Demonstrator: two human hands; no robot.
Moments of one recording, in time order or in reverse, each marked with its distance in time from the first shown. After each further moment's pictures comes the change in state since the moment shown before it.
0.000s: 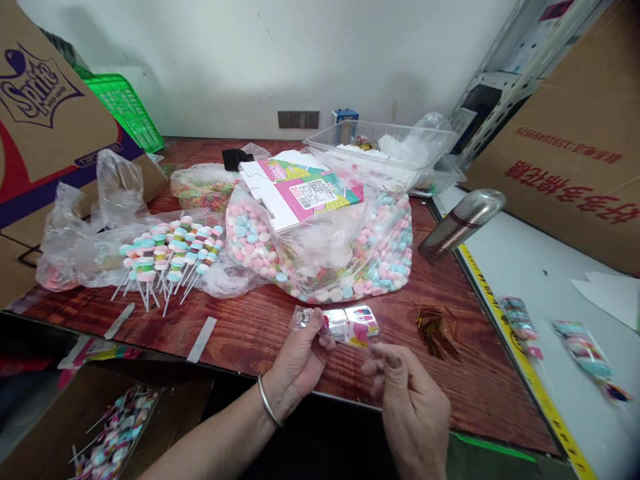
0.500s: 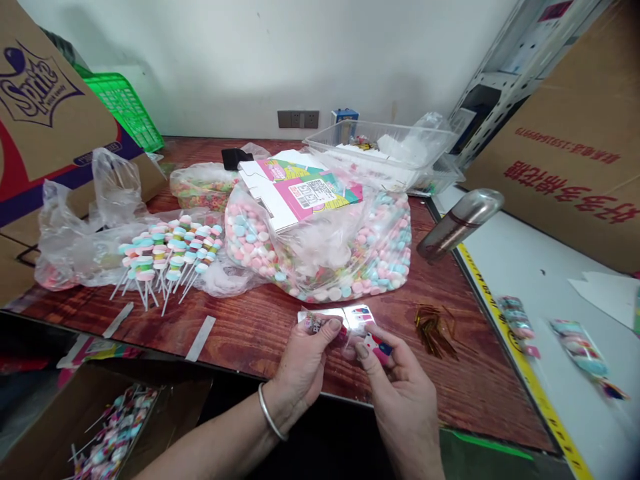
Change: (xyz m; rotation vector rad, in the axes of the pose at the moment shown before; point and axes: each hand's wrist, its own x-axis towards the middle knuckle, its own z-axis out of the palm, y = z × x) left_hand -0.013 -0.002 0.019 0.273 -0.013 0.152; right_hand 0.004 0.002 0.007 0.238 -0.052 0.150
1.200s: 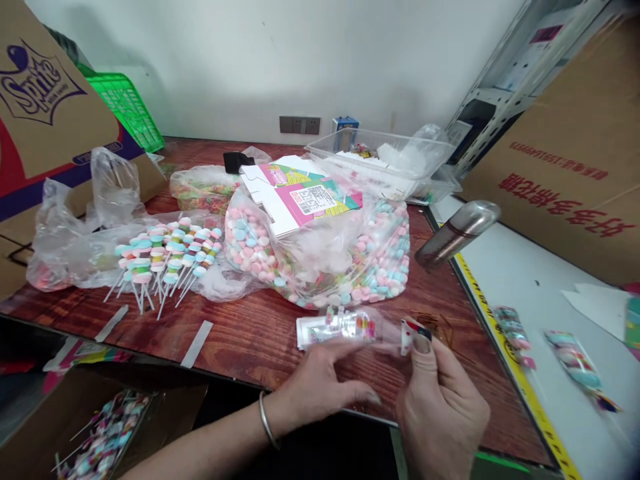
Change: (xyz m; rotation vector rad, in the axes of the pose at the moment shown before) left_hand 0.002 -0.005 -0.020 0.805 -0.541 0.243; right_hand 0.014 -0.019 -0.010 -0.324 0.450 -0.186
